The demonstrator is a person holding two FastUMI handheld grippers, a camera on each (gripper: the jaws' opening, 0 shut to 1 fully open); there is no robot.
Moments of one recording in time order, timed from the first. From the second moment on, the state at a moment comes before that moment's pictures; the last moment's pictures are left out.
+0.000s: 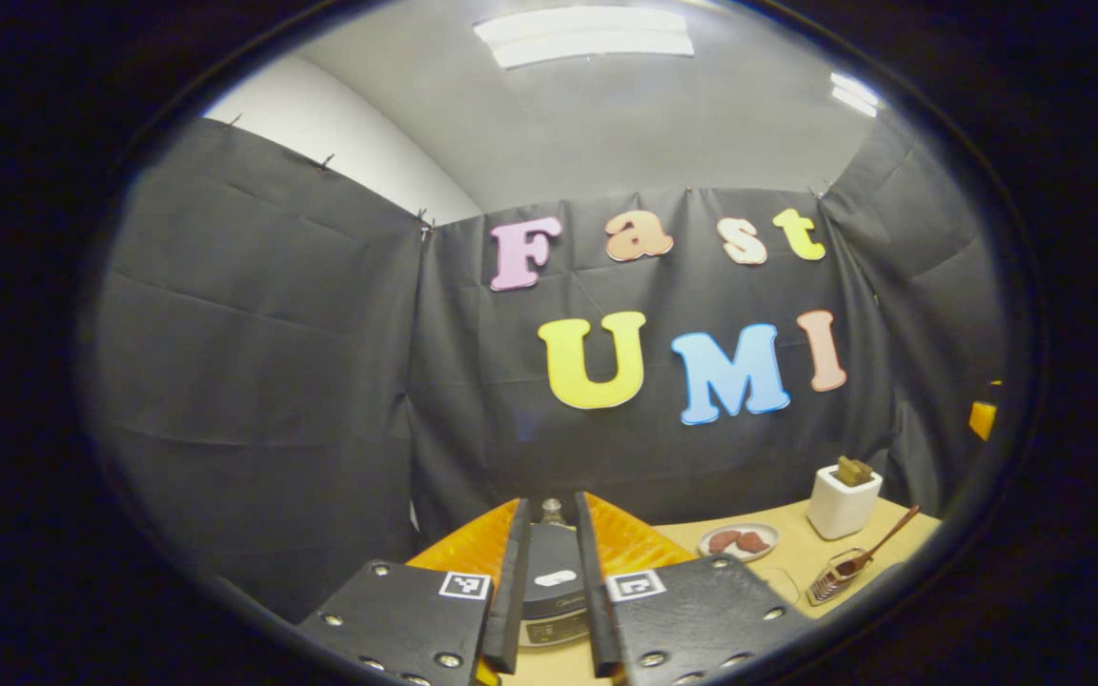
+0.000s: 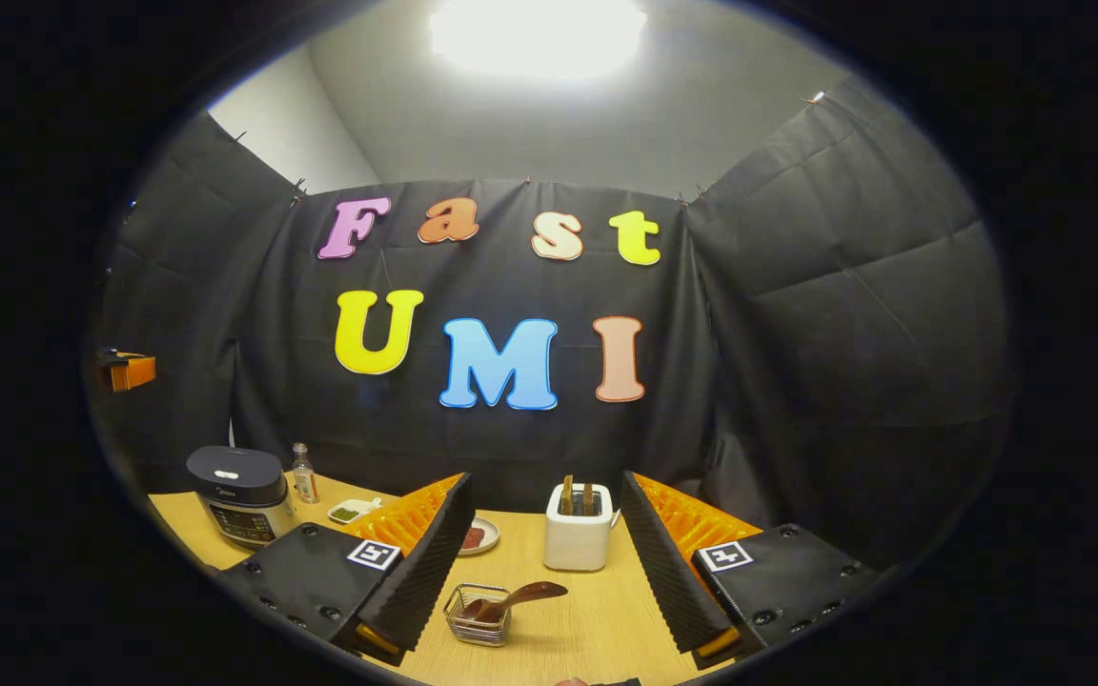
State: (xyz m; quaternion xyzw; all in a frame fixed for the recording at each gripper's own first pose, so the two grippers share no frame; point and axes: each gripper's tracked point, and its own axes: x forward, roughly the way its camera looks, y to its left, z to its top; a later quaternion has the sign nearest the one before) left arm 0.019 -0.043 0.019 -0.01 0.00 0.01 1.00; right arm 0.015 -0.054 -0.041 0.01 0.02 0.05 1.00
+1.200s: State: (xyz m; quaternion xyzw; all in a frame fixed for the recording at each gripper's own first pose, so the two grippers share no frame) left arm 0.175 -0.050 -0.190 -0.05 0.16 -0.10 0.98; right arm 0.046 0.009 -0.051 -0.04 0.05 -0.03 1.00
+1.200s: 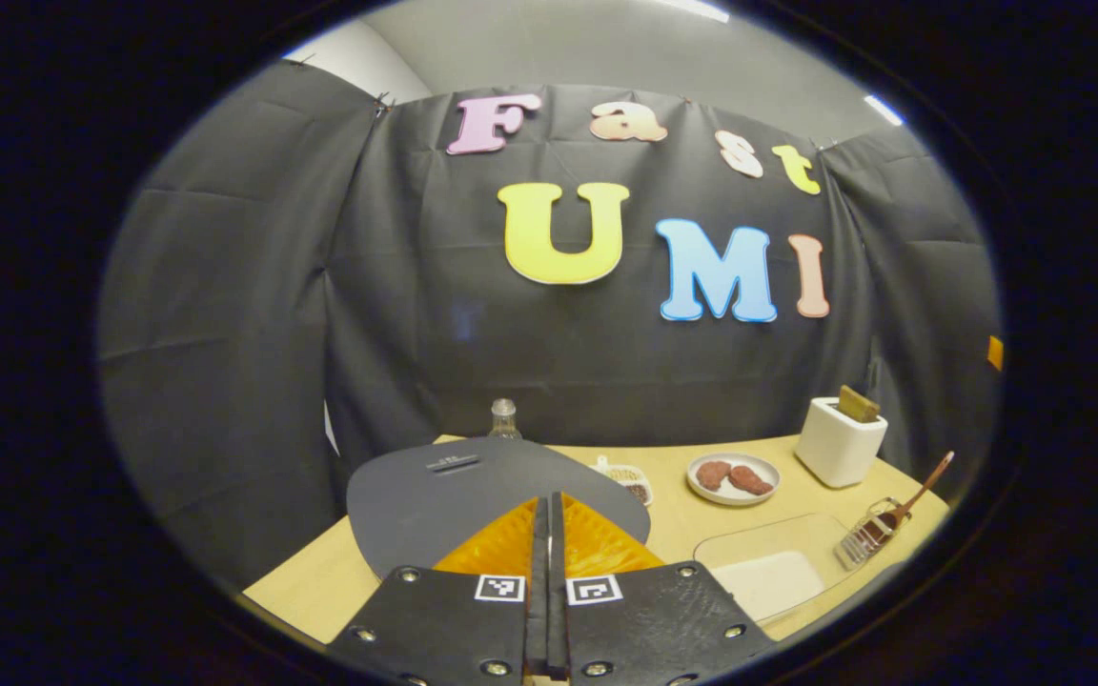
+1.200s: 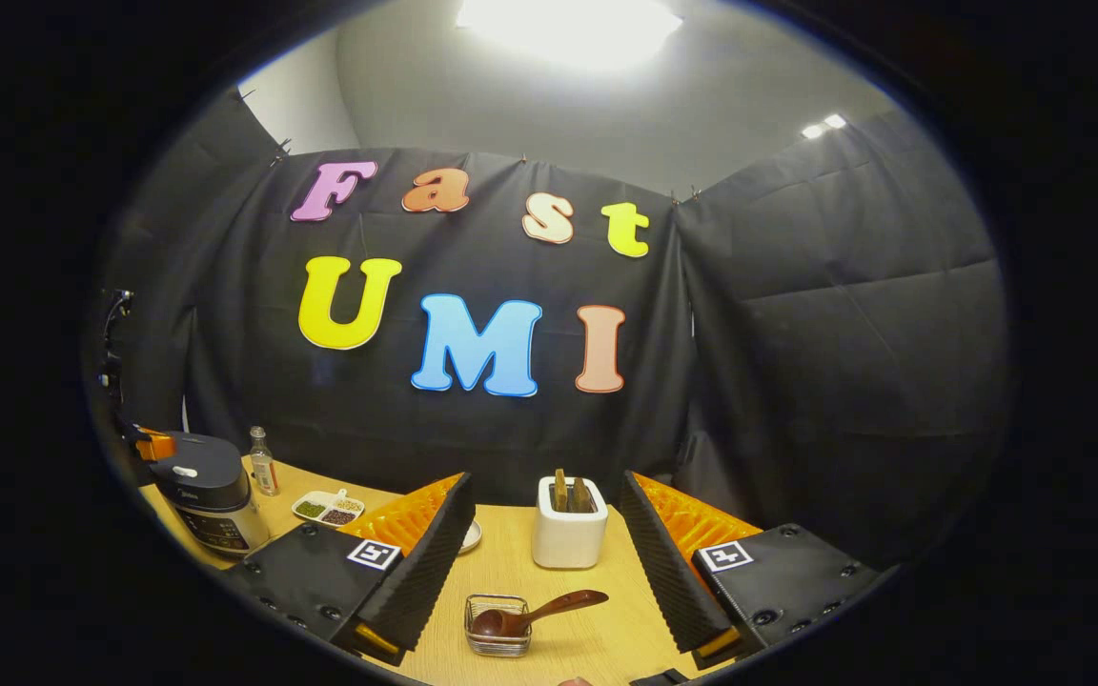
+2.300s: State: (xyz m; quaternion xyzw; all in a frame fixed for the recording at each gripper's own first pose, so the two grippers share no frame) left arm 0.178 -0.054 -0.198 -0.06 0.20 -0.08 0.98; right arm 0.042 0.008 -0.041 -0.02 0.03 0.01 1.00
